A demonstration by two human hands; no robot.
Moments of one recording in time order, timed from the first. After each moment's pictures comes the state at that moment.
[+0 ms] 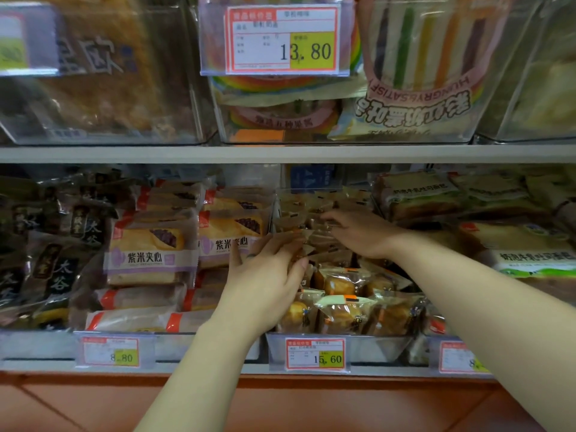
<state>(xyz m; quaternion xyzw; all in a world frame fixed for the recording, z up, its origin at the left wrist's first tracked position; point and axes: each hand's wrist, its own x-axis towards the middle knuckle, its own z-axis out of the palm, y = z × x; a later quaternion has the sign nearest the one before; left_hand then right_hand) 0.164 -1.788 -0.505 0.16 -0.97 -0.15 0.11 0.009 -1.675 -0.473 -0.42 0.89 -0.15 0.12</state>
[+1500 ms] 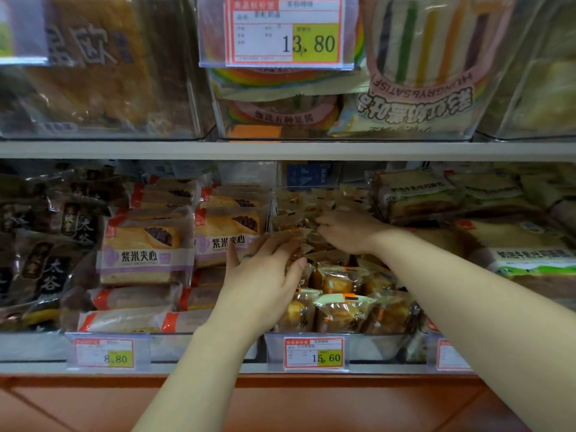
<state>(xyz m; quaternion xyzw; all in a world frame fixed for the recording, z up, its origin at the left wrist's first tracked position) 0.165 -1.789 -0.508 0.16 -0.97 -0.15 0.11 0.007 -1.694 -0.480 -0.43 0.89 -0.08 0.11</state>
